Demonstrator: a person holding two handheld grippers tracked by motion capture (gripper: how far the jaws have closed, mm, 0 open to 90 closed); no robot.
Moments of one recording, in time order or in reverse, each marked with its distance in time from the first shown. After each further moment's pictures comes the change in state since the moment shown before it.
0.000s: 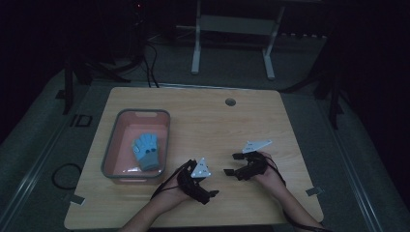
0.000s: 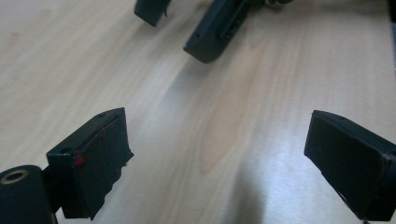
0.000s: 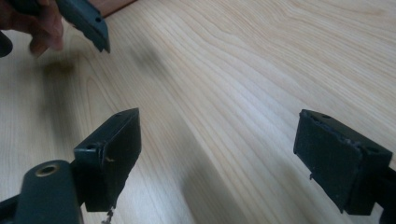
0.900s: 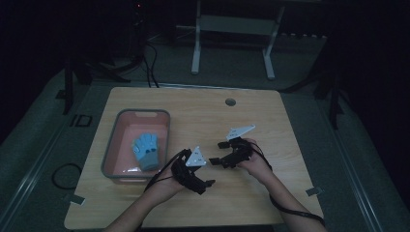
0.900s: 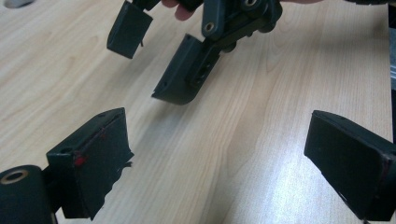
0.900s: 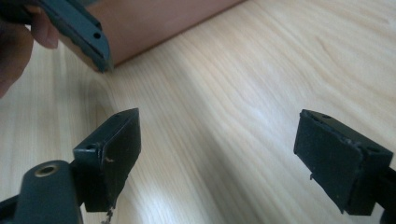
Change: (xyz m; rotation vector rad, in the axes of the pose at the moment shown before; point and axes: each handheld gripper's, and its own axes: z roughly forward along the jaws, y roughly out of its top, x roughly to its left) left arm 0.015 0.025 -0.031 -0.009 0.054 -0.006; right arm 0.007 0.062 0.025 0.021 0.063 -0.044
